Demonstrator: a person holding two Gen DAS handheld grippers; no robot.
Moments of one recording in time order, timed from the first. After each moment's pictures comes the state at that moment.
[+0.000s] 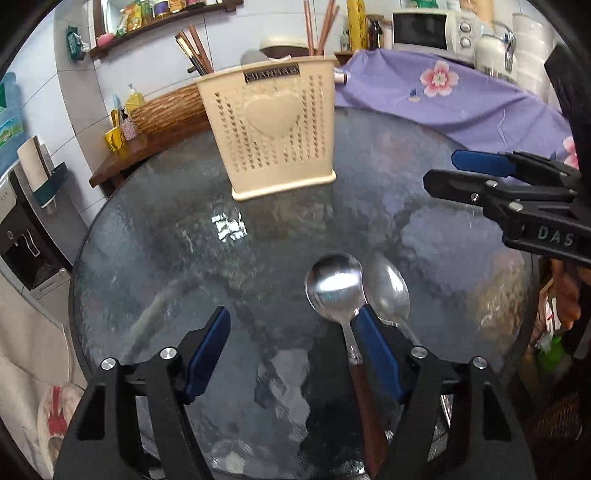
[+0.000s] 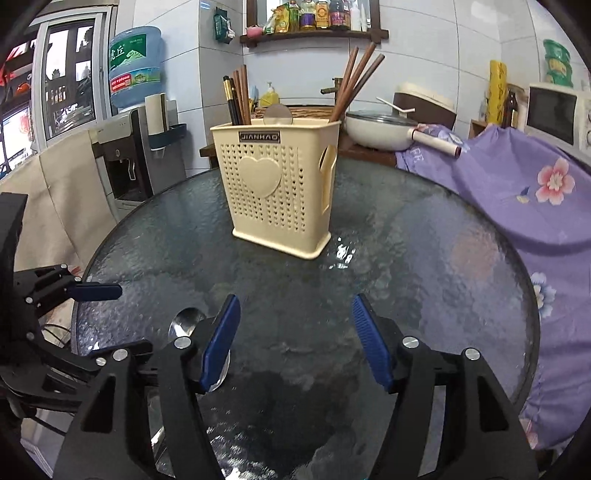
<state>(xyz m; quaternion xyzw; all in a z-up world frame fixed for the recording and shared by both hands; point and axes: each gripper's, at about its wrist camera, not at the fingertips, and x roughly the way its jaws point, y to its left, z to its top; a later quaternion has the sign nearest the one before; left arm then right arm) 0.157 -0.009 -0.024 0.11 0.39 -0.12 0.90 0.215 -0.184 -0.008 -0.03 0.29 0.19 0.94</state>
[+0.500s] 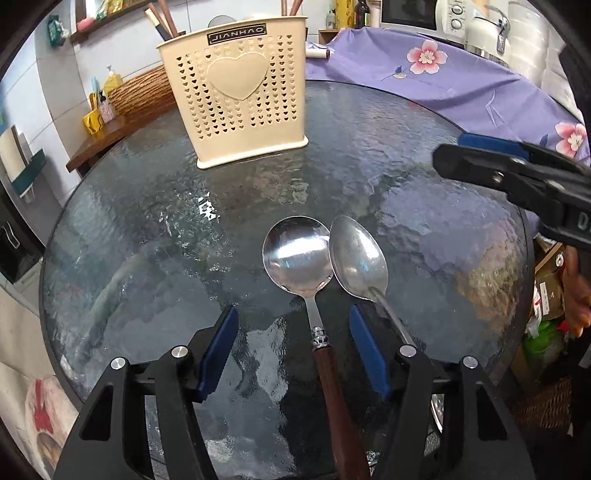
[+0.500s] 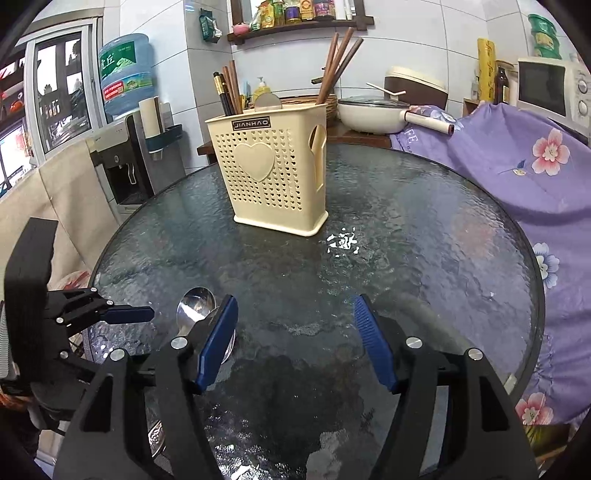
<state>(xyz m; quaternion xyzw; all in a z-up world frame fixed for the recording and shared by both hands) 0.159 -0.021 -0.046 0.10 0.43 -0.15 0.88 0.202 -0.198 -0.013 0.00 0.31 0.18 0.93</state>
